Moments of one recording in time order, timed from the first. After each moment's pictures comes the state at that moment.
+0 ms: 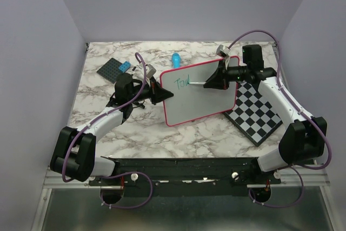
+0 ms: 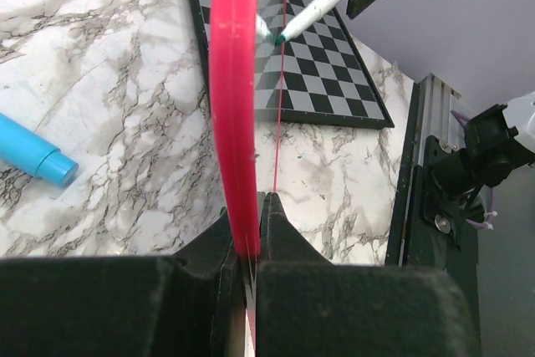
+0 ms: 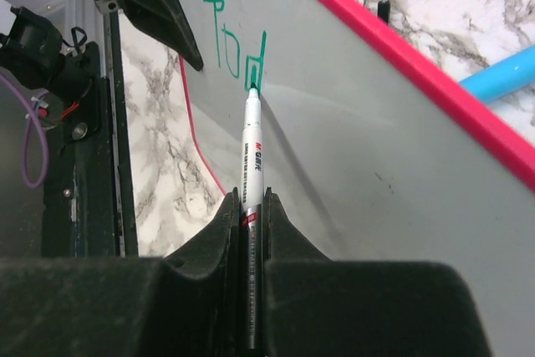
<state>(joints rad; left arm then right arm) -0.32 1.34 0.68 0.53 0.87 -0.34 0.21 1.49 1.27 -0.45 -1.09 -0.35</state>
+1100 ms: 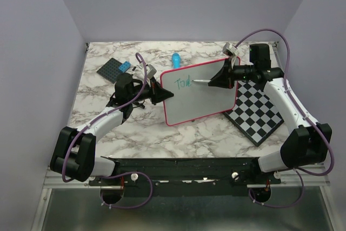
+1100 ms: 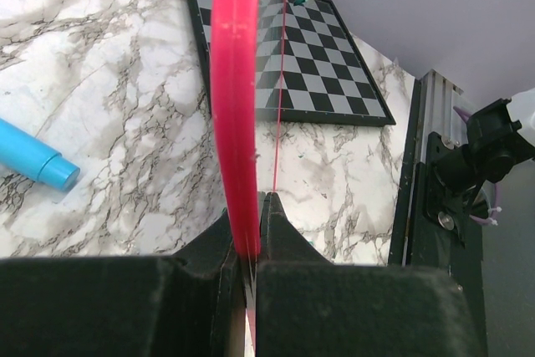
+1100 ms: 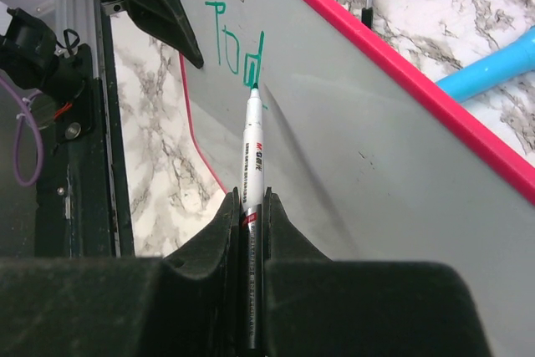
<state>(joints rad) -0.32 1.34 0.69 0.53 0.87 -0.32 0.16 1.44 1.28 -0.52 -1.10 -0.39</state>
